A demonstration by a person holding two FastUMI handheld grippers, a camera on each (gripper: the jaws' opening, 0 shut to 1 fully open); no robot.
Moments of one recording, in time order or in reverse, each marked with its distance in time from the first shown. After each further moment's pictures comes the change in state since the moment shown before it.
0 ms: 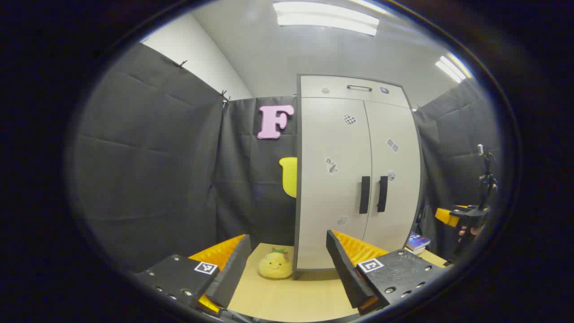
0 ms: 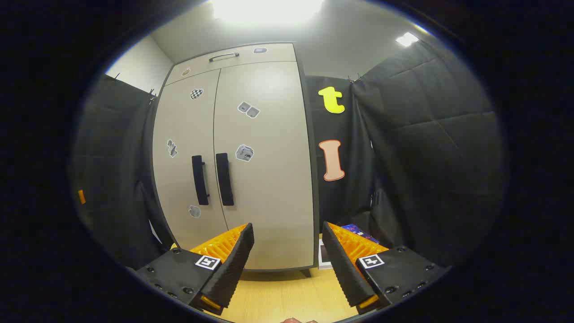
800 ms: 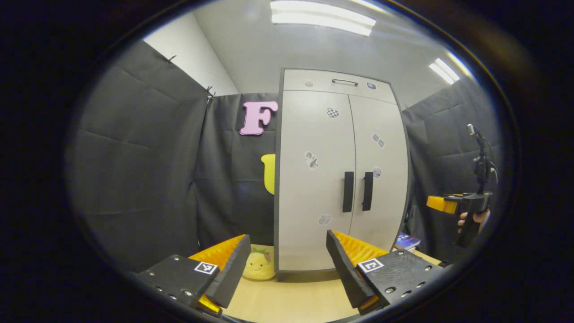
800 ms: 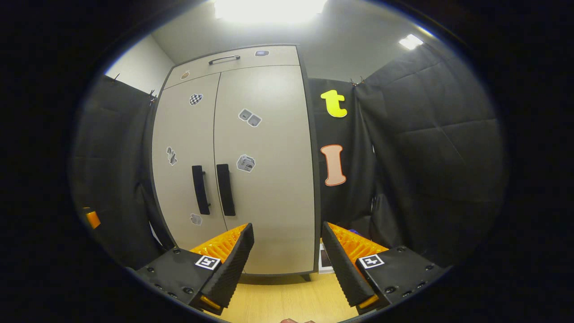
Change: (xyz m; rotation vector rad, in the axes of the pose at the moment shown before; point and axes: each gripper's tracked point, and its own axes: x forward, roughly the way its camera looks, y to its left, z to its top) left arm 0.030 -0.040 -0.025 -0.029 0.001 -0.095; right arm 0.009 0.008 0.028 0.000 -0.009 0.020
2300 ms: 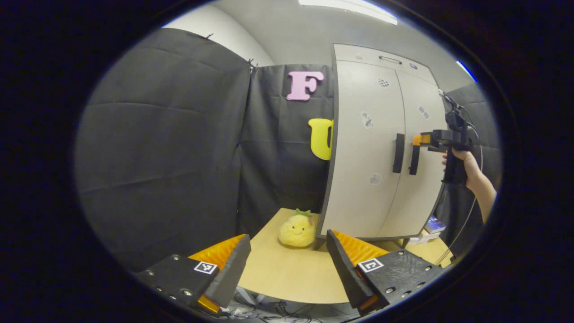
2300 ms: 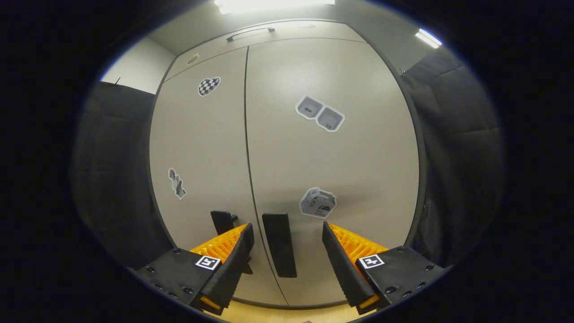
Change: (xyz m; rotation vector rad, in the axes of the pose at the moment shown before) left arm -0.065 0.107 -0.097 -0.042 0.228 0.258; right arm 0.171 0.138 0.044 0.008 0.034 0.173
